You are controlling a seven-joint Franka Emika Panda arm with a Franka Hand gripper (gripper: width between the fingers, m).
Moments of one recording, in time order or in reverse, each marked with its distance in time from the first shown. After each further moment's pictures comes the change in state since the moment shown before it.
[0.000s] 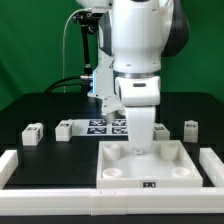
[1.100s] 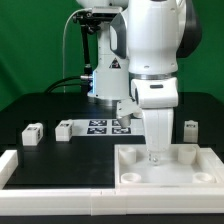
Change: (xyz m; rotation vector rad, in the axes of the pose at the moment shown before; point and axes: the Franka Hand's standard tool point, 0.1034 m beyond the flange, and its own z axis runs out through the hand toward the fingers) arm 0.019 0.011 0.000 -0.013 0.014 0.008
